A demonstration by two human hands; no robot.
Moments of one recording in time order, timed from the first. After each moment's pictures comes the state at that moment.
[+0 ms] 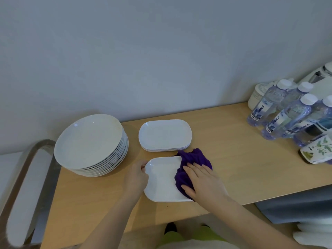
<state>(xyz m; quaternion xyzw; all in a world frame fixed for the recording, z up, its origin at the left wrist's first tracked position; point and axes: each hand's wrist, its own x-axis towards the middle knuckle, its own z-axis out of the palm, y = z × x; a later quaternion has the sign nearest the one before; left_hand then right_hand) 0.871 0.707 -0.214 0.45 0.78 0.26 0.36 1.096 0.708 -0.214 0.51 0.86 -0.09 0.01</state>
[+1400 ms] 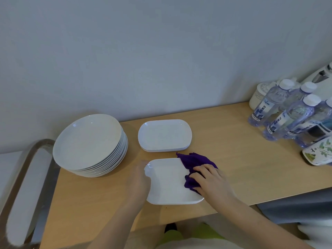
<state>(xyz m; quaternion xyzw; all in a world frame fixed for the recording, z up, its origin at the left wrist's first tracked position) 0.889 0.699 -0.205 0.43 0.79 0.25 0.36 1.121 0.713 -0.214 0.49 0.87 -0.05 -0.07</state>
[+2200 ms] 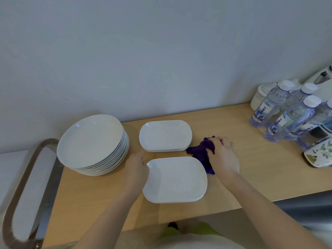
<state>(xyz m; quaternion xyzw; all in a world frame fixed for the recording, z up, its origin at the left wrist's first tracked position) 0.875 0.721 -0.210 0.49 0.79 0.26 0.26 1.127 0.779 -0.196 0.72 0.67 -0.13 -0.16</state>
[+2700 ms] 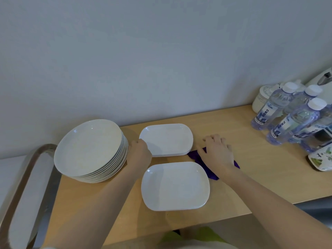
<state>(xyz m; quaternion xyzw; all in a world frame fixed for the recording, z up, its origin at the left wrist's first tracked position) 0.870 0.789 -0.186 0.48 0.84 0.15 0.23 1.109 0.811 -0.196 0.69 0.72 -0.08 -0.04</state>
